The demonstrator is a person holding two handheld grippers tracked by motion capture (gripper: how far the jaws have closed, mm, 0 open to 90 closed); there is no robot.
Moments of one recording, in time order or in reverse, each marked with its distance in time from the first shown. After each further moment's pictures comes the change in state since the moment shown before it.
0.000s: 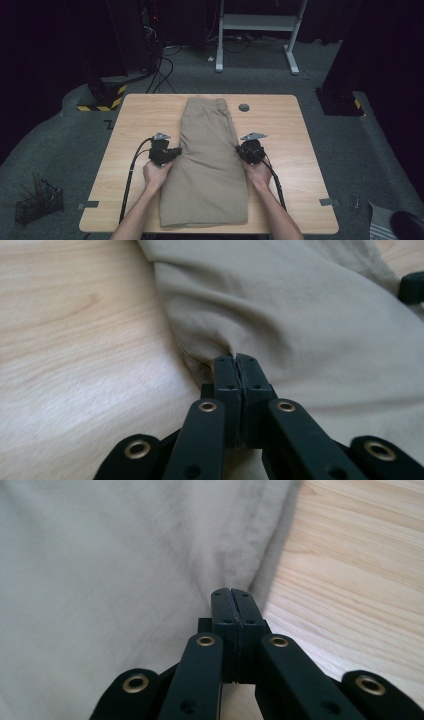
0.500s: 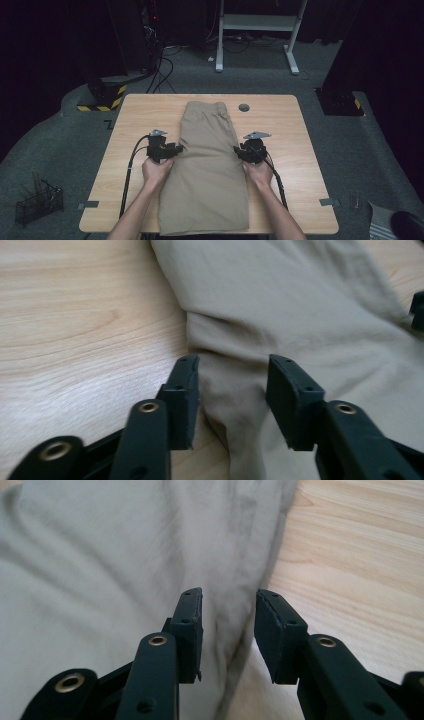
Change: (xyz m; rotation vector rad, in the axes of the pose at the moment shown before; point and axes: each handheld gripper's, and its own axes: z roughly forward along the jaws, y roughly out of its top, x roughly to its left) left arm 0.004 0.016 0.009 -0.006 0.022 -0.039; right arm -0.004 0.004 -0.003 -0.040 0.040 0.041
